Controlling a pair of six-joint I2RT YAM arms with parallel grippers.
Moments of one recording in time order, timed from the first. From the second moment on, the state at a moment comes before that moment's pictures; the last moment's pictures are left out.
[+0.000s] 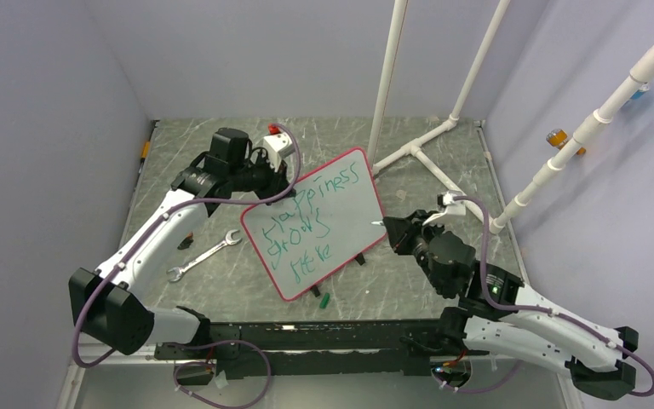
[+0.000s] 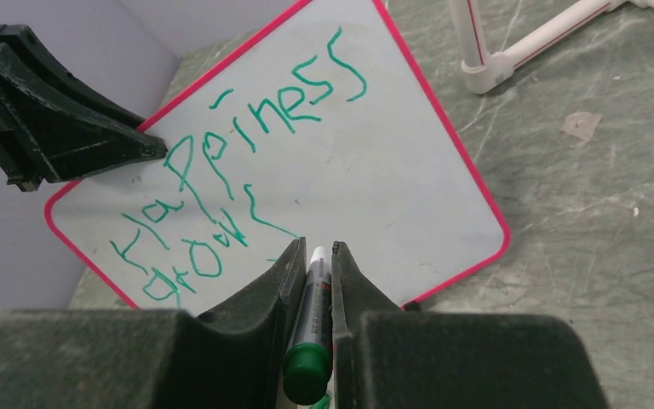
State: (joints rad) left arm -0.43 1.31 1.23 -0.52 0.53 0.19; right arm 1.08 0.61 0.73 -0.36 0.73 0.66
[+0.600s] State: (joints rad) left arm -0.43 1.34 1.29 -0.64 0.55 0.19; right arm 1.08 0.50 0.73 -0.48 0.75 0.70
